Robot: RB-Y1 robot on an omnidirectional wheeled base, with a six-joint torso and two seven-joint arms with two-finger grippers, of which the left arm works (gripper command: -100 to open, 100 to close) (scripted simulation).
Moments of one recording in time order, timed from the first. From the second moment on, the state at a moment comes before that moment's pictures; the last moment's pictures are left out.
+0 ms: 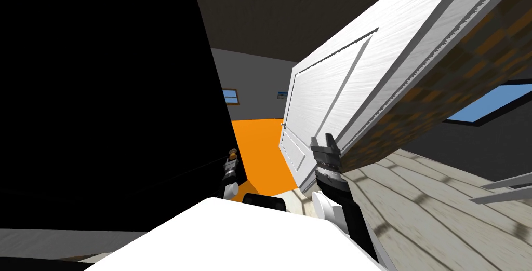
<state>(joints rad) 0.03 0.07 0.00 -0.83 0.70 -0.85 1.13</state>
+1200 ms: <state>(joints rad) 0.08 0.10 0.11 -0.86 0.78 -0.86 1.13</state>
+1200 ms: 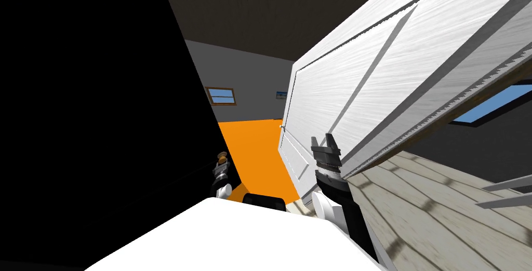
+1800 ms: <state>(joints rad) 0.11 0.11 0.17 -0.89 0.81 -0.87 1.13</state>
